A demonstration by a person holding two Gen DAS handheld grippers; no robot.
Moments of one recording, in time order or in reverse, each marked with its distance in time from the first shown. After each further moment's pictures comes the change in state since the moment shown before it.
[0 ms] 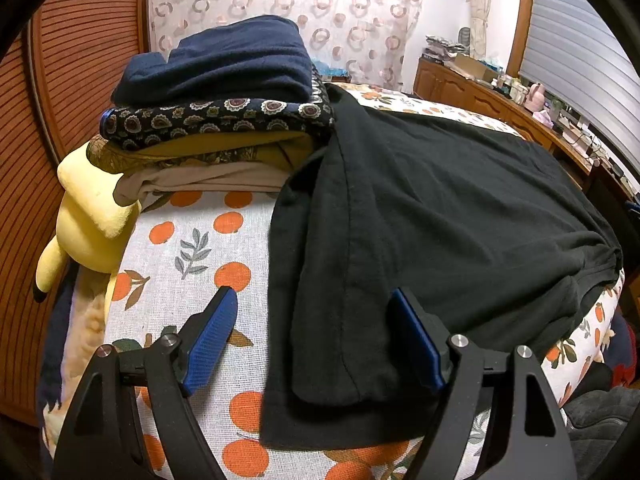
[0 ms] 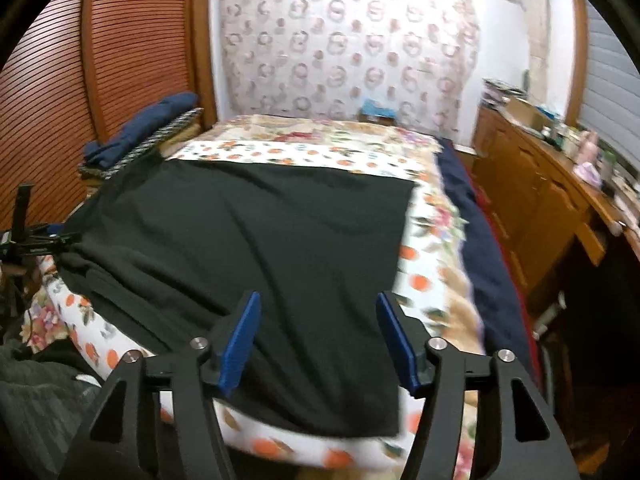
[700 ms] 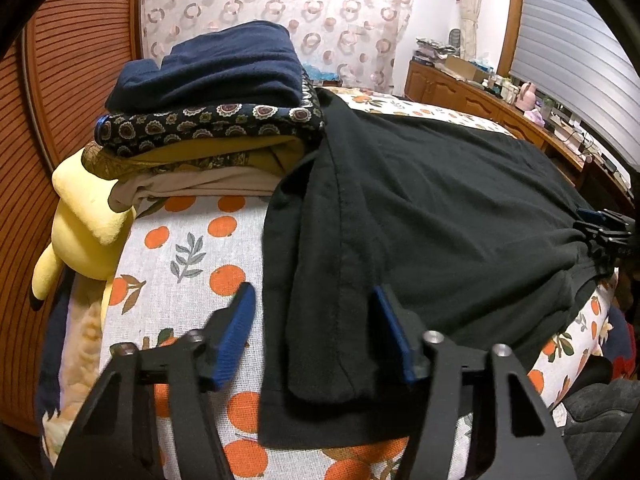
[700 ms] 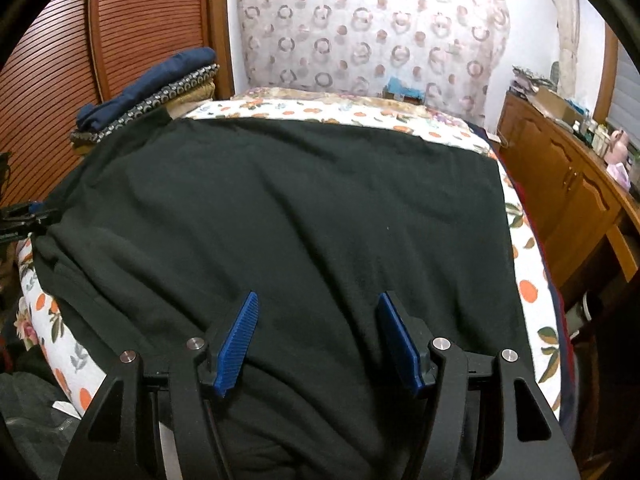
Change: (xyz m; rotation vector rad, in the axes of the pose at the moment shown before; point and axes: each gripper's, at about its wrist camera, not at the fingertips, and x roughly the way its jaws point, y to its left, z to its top) left arm -0.004 -0.003 -0.001 0.023 -0.019 -0.025; right arm 0.096 0.037 0.000 -0.028 0.085 0.035
